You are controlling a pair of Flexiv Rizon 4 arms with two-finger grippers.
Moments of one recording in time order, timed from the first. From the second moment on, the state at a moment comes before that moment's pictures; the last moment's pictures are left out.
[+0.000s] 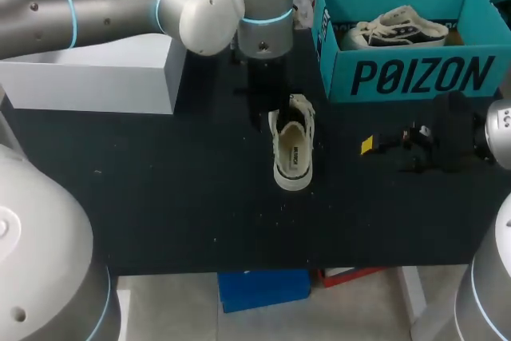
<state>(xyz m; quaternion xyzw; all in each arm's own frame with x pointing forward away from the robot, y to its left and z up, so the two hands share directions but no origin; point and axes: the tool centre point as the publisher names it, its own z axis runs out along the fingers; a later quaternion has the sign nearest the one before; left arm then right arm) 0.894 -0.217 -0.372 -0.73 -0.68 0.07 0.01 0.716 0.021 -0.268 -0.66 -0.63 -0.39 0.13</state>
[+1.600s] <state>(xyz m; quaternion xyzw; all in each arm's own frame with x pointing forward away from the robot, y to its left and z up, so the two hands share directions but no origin) 0.920 -0.212 -0.273 -0.72 -0.69 0.01 -0.07 0.716 0.021 -0.268 -0.66 -0.63 -0.39 0.13</state>
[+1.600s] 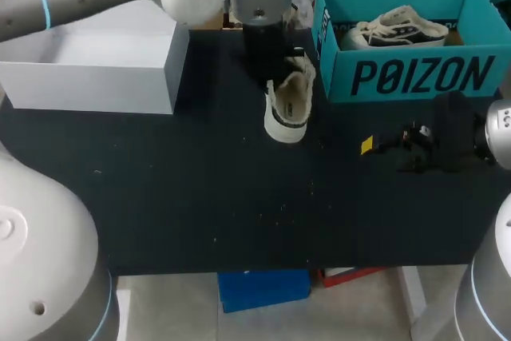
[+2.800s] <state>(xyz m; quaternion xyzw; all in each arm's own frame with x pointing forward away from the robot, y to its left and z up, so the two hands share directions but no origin) 0.943 0.122 -0.165 -0.39 -0.91 0.00 -0.14 0.716 0.021 -0.268 -0.66 -0.63 -0.39 0.13</state>
